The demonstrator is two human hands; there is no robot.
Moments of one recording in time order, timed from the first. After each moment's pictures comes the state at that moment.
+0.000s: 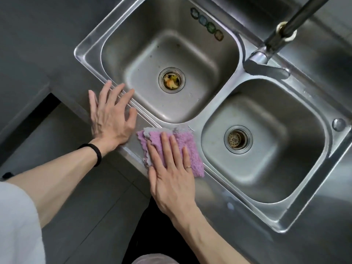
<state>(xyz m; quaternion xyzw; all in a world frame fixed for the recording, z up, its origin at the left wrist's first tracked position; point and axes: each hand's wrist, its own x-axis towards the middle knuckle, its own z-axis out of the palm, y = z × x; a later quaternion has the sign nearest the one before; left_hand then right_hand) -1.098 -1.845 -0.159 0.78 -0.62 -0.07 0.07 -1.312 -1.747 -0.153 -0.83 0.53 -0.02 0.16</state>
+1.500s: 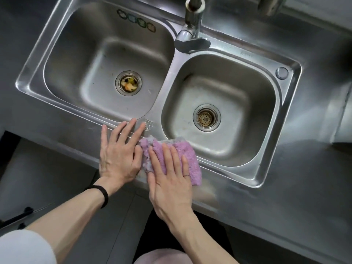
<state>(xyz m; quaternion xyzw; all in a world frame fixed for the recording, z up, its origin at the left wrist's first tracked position) -1.203 -1.787 -0.151 0.63 -0.77 -0.09 0.00 -1.358 -1.701 -0.149 -0.71 0.68 -0.04 0.16</state>
